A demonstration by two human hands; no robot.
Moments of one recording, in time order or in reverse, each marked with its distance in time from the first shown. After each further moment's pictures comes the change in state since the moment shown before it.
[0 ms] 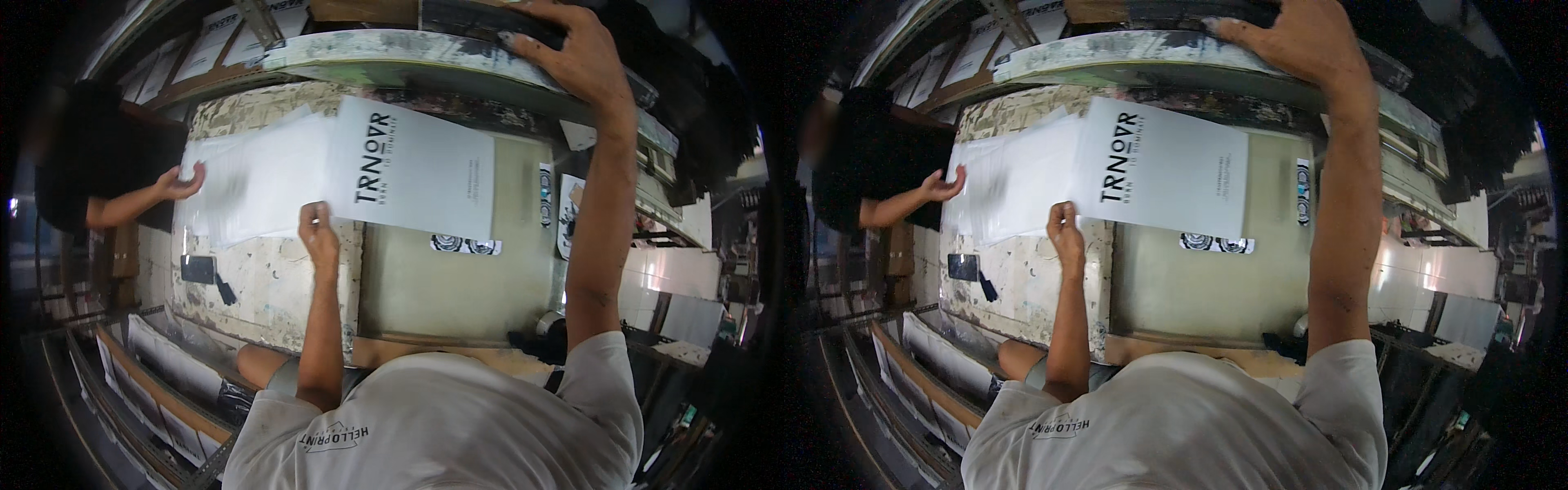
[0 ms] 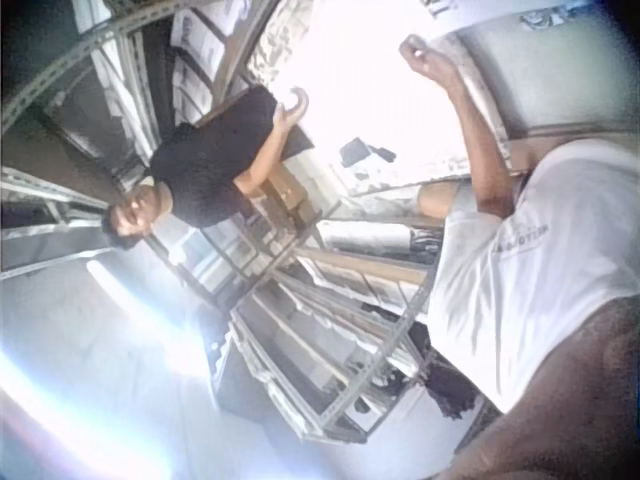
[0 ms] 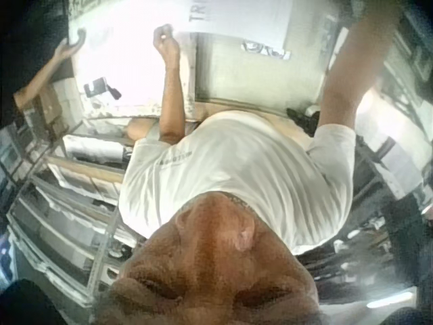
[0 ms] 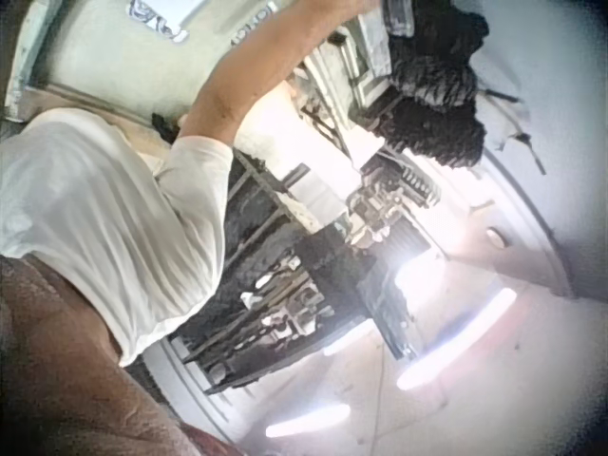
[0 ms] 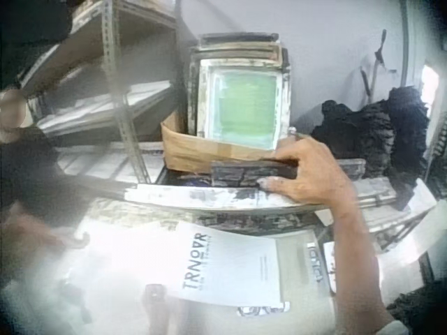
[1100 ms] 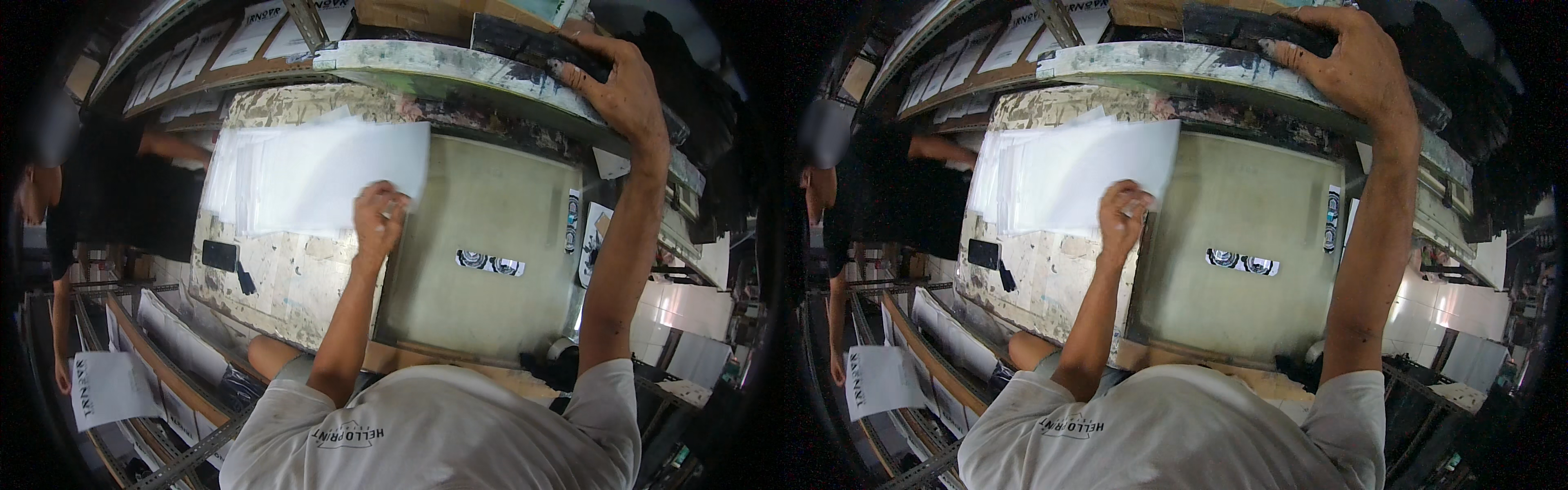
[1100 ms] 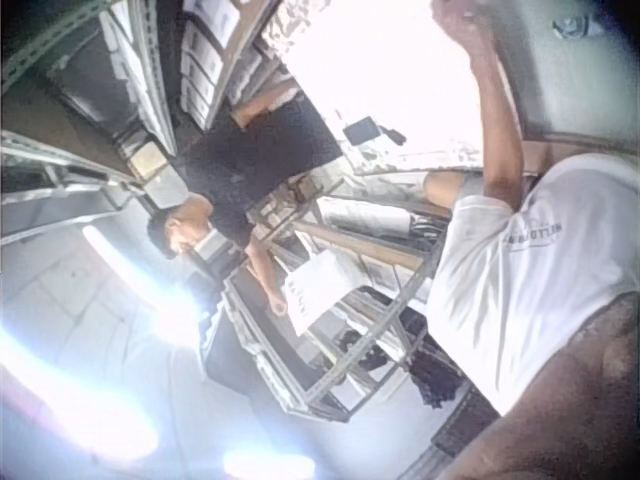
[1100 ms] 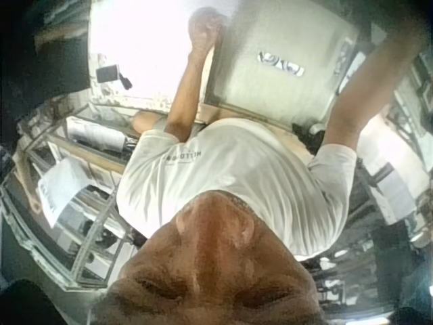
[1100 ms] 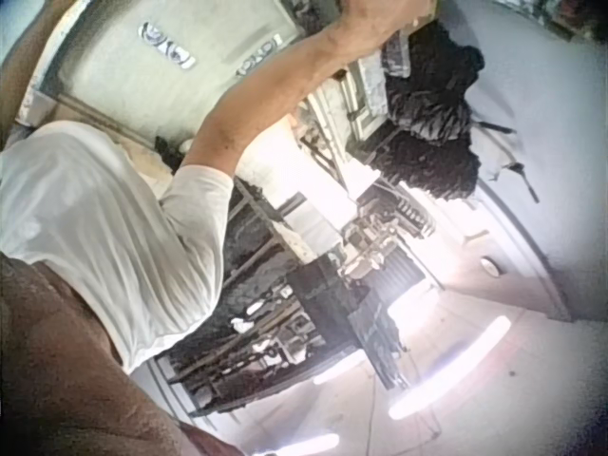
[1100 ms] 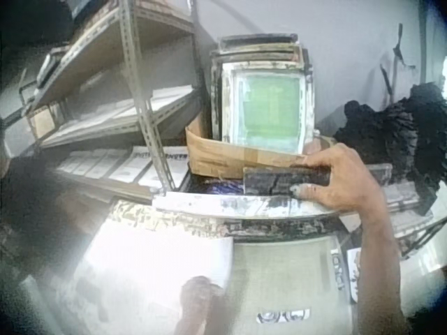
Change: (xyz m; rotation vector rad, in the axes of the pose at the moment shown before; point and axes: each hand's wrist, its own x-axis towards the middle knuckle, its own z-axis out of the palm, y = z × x) left_hand 0.010 0.052 0.041 0.234 -0.328 0.439; right_hand -0.006 0.029 0.009 -0.112 0.030 0.018
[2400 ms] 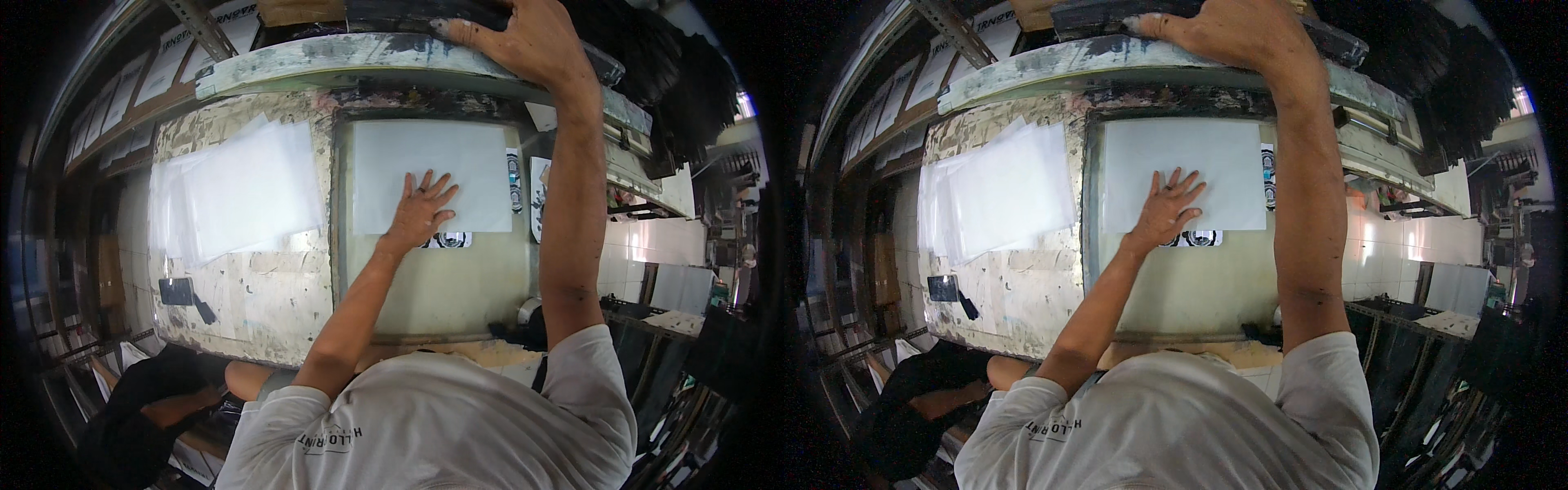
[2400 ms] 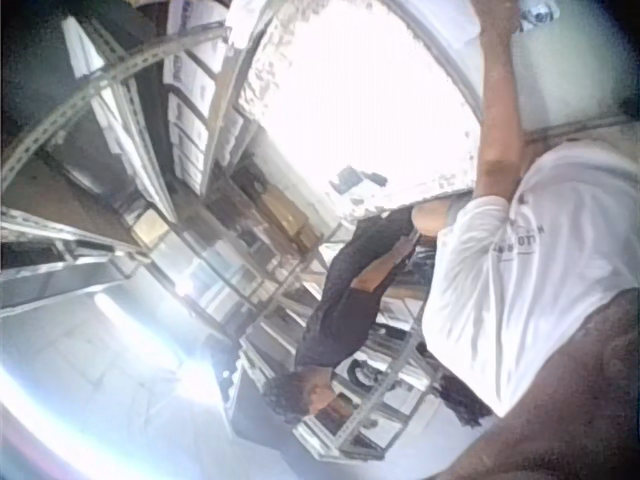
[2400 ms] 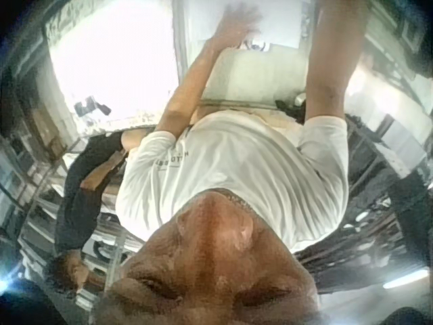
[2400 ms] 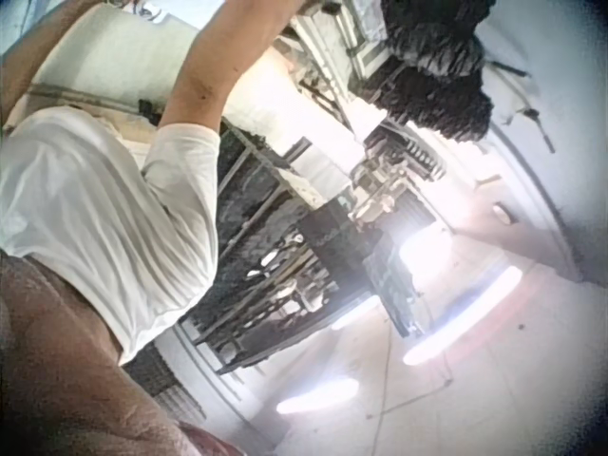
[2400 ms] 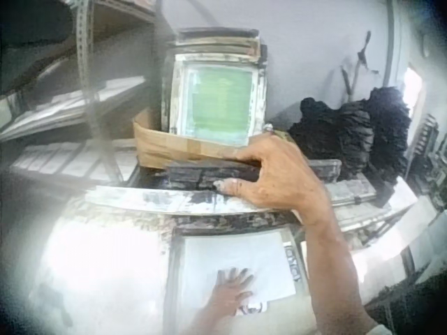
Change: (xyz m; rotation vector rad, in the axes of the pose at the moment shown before) left_hand -0.026 0.063 0.154 0.112 -0.644 0.329; right_hand 0.000 -0.042 -0.013 -0.027 0.049 -0.025
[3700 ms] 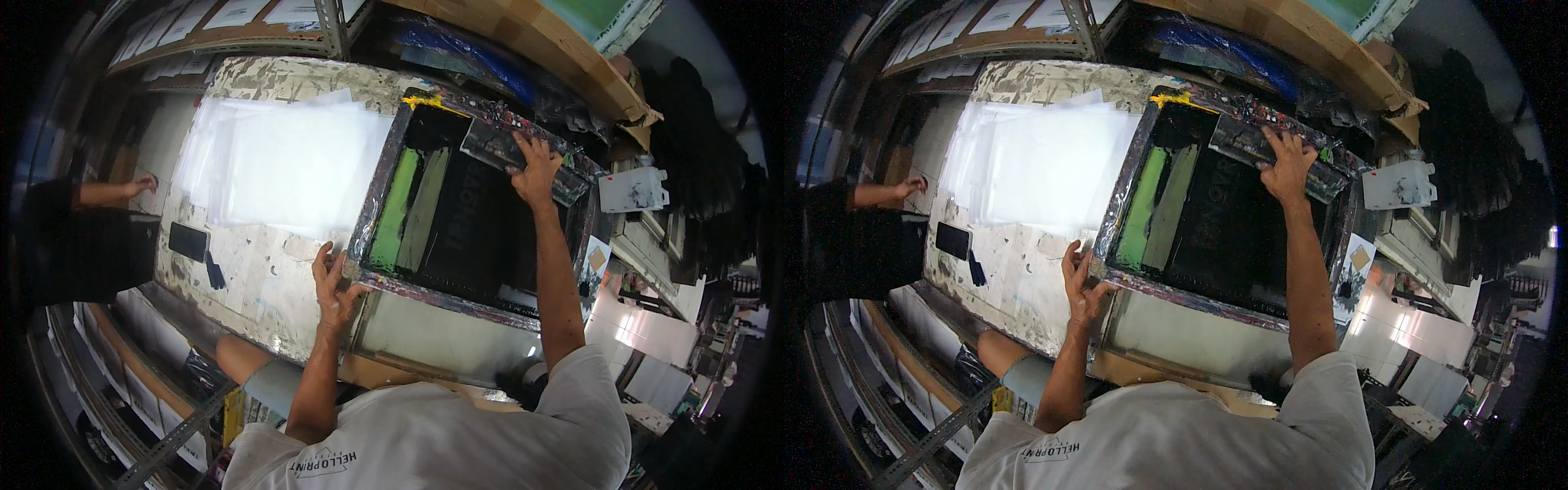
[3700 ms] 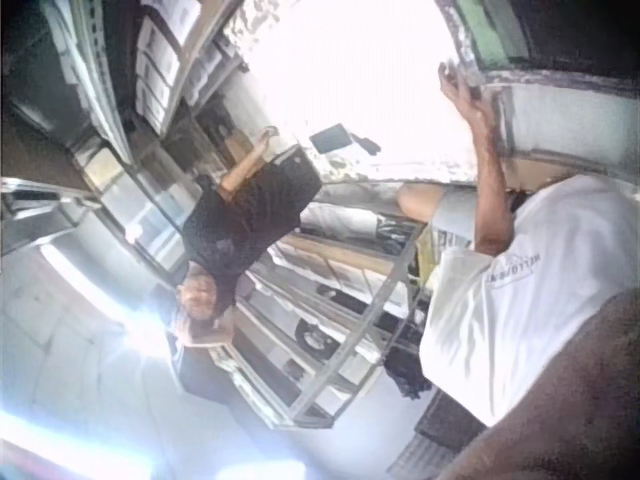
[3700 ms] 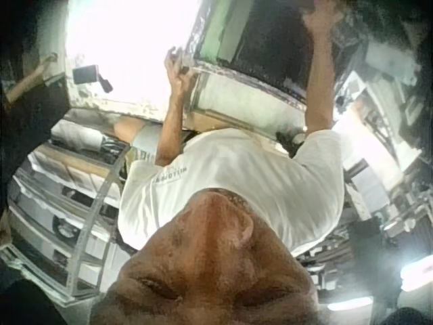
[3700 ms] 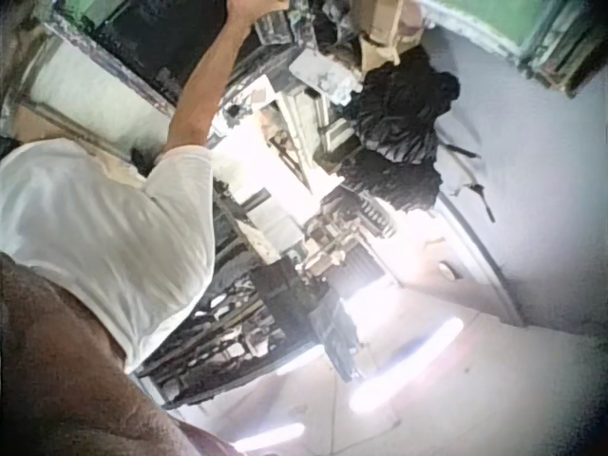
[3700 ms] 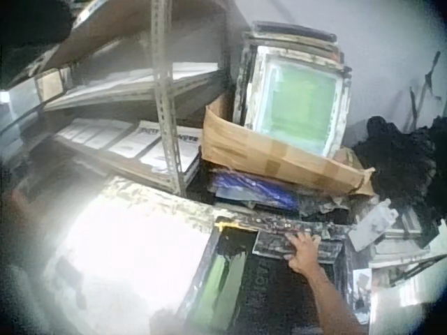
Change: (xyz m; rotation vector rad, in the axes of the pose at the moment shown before) left_hand -0.236 -0.068 -0.059 -0.157 0.774 -0.482; right_hand -0.128 0.083 0.276 0.036 -0.266 0.048
